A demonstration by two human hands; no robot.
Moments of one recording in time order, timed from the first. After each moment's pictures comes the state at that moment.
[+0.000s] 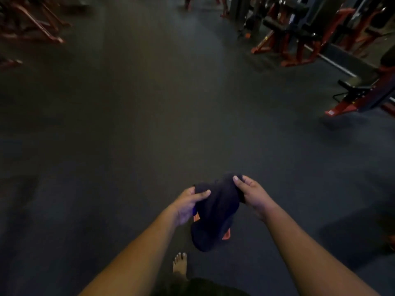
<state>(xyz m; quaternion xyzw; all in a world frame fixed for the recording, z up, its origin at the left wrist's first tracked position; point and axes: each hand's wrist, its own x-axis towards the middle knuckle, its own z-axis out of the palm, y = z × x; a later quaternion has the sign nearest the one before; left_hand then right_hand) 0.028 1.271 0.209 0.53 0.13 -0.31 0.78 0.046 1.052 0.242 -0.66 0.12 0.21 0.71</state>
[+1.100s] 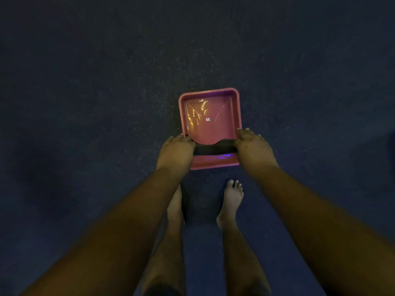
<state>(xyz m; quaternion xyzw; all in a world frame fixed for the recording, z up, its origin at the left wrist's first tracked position) 0.204 1.207 -0.324 0.92 -0.12 -0.38 0.03 0.193 0.988 -0.328 -0.93 -0.08 0.36 0.01</state>
